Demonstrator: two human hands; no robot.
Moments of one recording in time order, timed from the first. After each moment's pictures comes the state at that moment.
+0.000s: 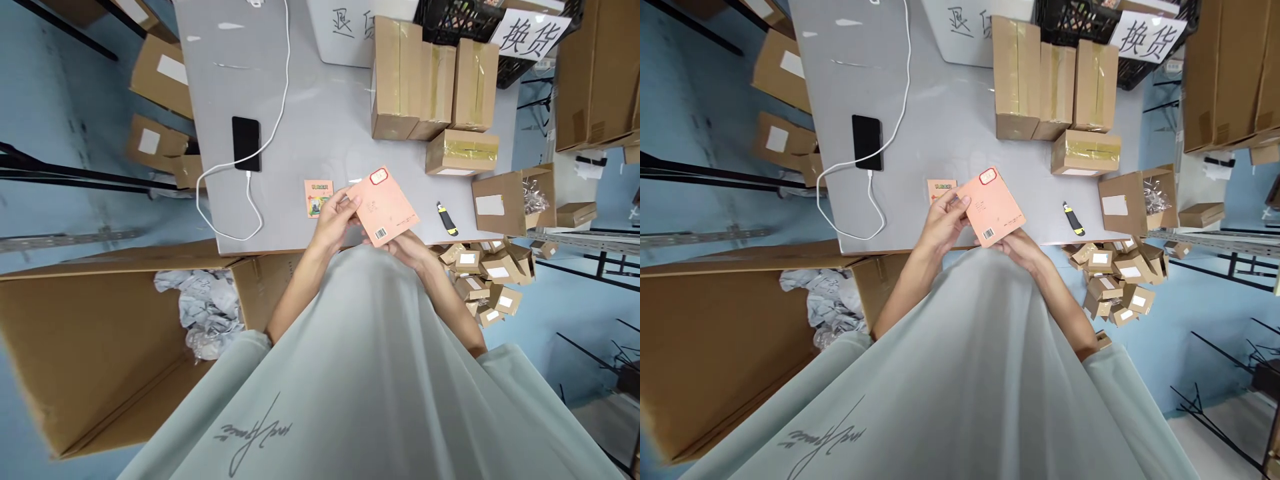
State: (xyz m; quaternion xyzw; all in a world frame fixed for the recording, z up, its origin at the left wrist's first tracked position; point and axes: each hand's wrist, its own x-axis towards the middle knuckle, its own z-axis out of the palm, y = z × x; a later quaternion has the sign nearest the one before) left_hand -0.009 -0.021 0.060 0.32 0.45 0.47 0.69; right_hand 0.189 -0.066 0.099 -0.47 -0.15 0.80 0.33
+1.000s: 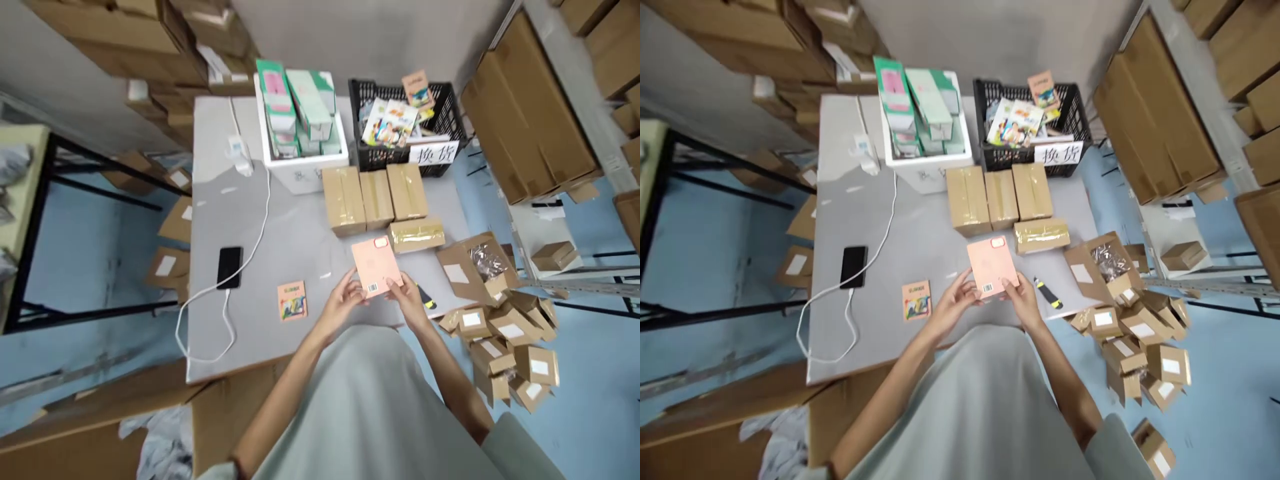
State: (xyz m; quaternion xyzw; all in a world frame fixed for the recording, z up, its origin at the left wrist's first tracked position) left_hand 0.096 0.039 0.094 0.39 0.44 0.33 0.73; right_hand 0.301 0.000 0.087 -0.56 -0.26 0.59 0.52
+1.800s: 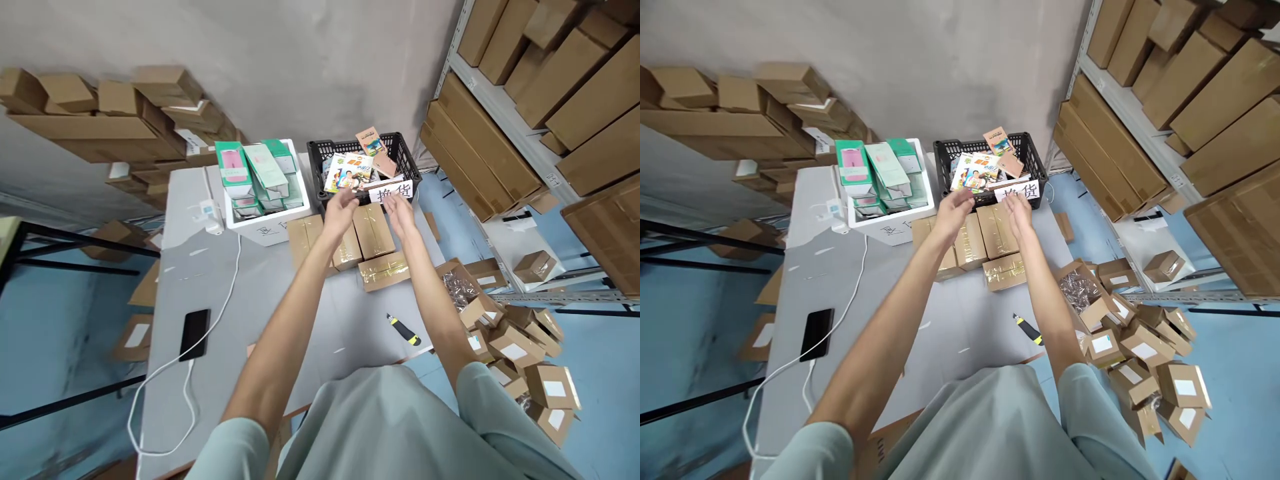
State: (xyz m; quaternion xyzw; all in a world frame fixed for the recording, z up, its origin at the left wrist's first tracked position) left_hand 0.286 0.355 0.156 0.57 0.45 0.45 0.52; right_hand 0.467 0.315 0.155 -0.47 -0.08 0.51 0.71
